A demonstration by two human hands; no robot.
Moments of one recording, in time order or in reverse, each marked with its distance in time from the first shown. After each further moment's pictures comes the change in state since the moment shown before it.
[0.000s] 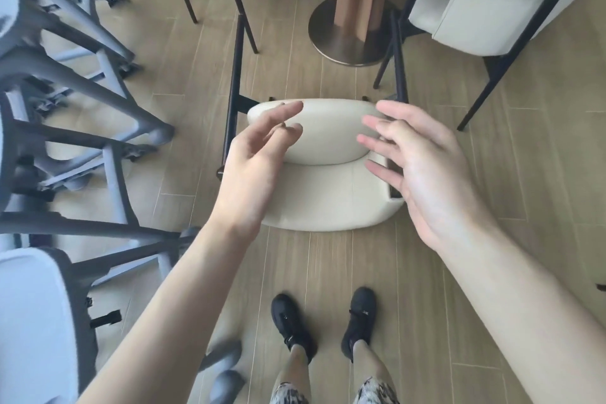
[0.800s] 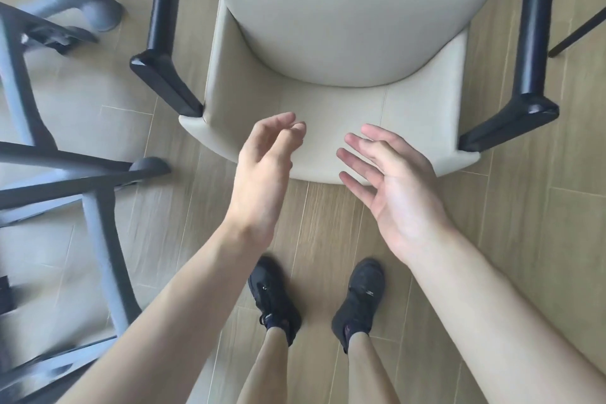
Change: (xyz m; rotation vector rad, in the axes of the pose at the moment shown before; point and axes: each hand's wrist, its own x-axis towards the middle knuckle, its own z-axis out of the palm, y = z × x) left_hand 0.108 -0.332 0.050 -0.167 0.173 -0.368; right_hand 0.159 0.331 -0.001 0.178 0.000 0.401
